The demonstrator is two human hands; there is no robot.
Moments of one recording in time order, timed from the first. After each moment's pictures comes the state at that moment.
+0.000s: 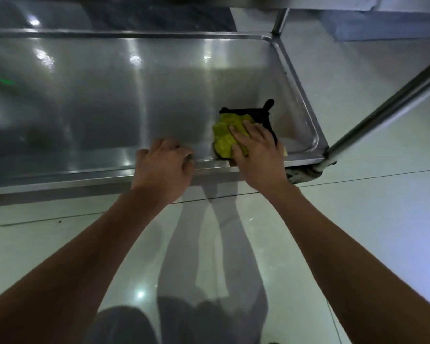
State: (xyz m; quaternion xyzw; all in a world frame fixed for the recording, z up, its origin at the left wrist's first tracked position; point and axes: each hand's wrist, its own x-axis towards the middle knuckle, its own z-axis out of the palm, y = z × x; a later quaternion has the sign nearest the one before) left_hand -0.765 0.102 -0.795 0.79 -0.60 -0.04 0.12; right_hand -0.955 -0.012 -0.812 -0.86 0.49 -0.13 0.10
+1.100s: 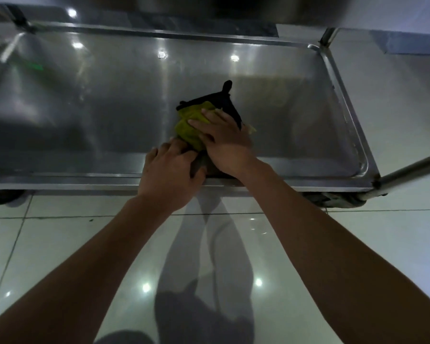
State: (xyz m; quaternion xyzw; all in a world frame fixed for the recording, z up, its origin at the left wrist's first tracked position) left_hand -0.704 0.112 -0.806 0.80 -0.58 0.02 0.12; right_hand -0.792 -0.027 -0.810 -0.91 0.35 -0.07 0.21
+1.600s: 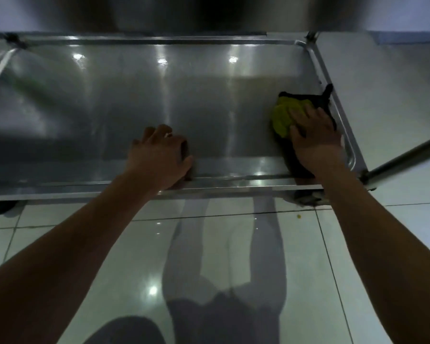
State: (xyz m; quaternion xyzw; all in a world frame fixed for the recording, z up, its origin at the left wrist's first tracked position) left_hand -0.700 0.071 -0.792 0.83 -0.56 -0.02 0.04; right_hand -0.973 -0.130 -0.813 -0.83 0.54 -0.09 0.10
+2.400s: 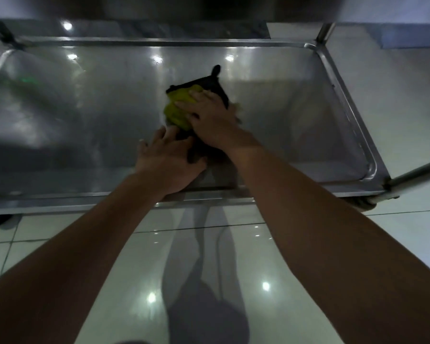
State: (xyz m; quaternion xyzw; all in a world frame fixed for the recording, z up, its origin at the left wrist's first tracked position) left_hand -0.676 0.054 -0.798 0.83 -0.56 -0.08 0.03; right_hand -0.744 -0.093 -0.812 -0.91 0.34 -0.09 0.22
